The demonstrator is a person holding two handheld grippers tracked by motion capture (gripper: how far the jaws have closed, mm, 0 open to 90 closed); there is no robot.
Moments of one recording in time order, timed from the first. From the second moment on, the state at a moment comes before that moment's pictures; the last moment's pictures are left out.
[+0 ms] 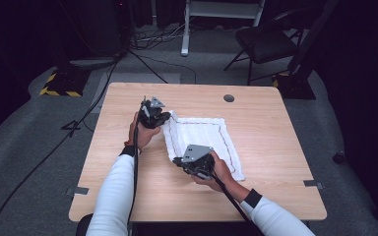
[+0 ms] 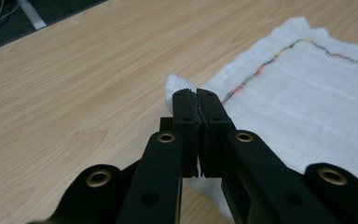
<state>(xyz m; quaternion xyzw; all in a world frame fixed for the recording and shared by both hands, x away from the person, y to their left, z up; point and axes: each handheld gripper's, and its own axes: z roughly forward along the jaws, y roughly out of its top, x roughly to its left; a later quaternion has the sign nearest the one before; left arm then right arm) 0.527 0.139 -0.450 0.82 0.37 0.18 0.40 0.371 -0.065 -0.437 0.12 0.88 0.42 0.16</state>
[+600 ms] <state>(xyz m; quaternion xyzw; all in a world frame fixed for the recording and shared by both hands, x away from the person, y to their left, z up) 0.537 0.067 -0.434 0.83 0.33 0.18 0.40 0.366 -0.141 -0.423 0.17 0.87 0.43 0.19</state>
